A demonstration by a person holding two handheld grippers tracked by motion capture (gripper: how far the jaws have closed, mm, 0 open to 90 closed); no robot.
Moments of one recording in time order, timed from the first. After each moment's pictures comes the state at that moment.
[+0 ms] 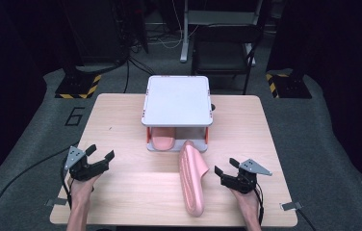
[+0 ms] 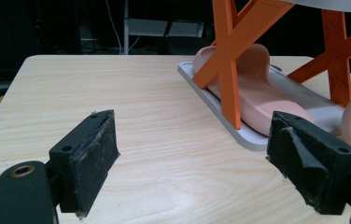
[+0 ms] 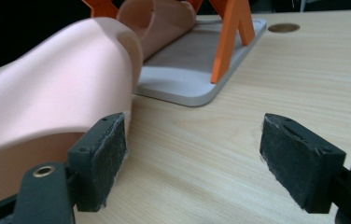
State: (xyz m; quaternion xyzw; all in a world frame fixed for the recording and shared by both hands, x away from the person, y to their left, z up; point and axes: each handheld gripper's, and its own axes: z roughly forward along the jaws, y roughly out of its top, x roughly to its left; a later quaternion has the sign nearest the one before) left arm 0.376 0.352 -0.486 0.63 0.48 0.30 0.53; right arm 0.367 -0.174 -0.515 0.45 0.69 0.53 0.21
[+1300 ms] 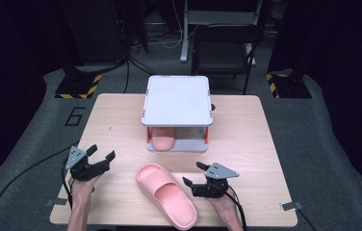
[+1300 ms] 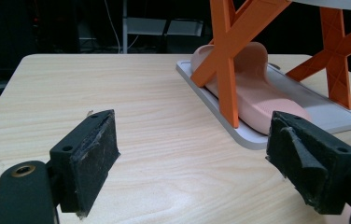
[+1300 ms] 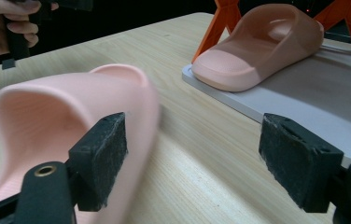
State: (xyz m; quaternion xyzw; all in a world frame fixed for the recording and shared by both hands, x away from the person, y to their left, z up) left arm 0.376 0.351 -0.485 0.63 0.48 0.30 0.53; right arm 0.349 -0.085 -0.495 0.29 0.77 0.54 0.18
